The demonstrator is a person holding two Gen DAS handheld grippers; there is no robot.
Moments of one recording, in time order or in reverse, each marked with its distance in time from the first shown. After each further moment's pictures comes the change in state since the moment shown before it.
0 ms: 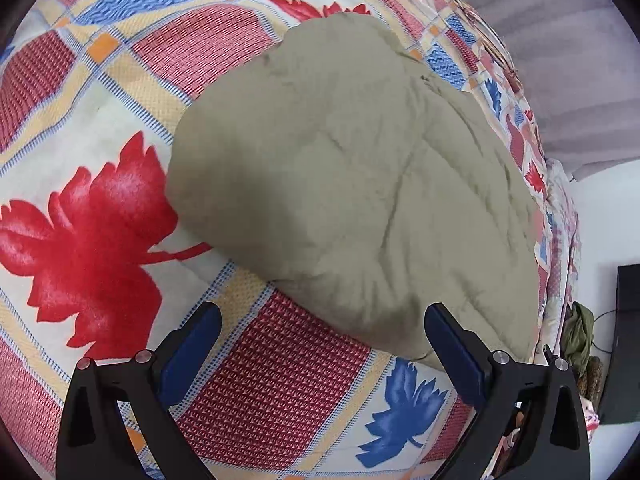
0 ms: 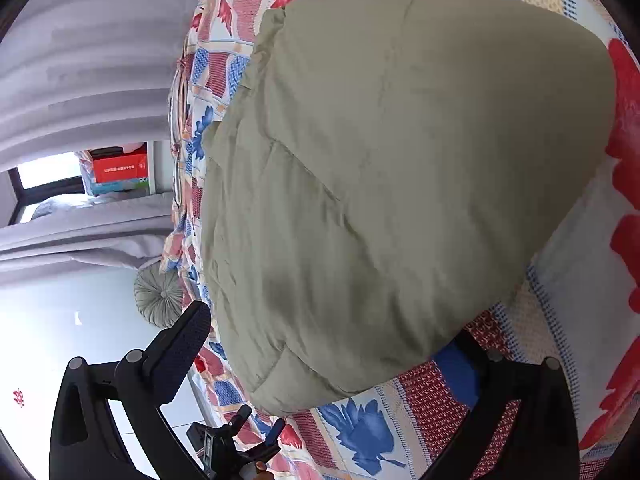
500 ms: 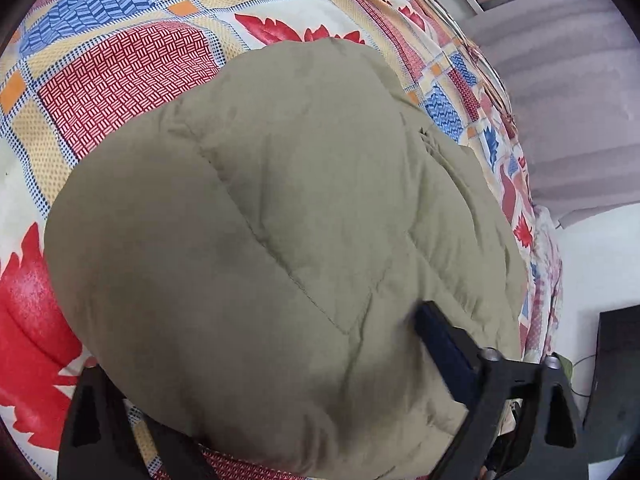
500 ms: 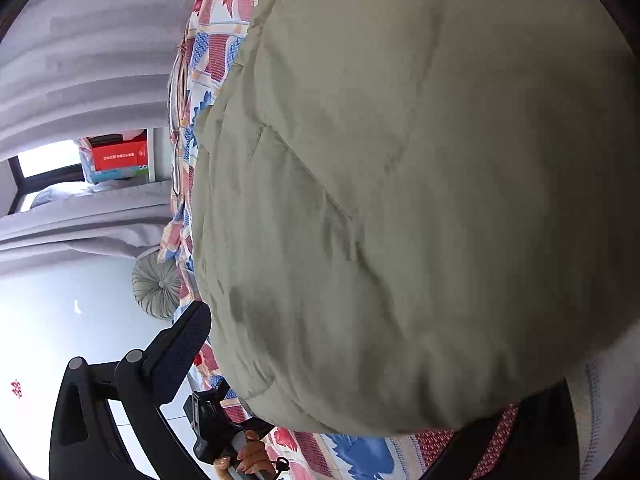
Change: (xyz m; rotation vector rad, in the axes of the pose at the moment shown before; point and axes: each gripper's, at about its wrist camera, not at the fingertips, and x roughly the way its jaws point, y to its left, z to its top) left arm 0.044 -0.024 0.060 -0.076 -0.124 -0.073; right arm 0.032 0.001 0.011 -0.030 0.036 0.014
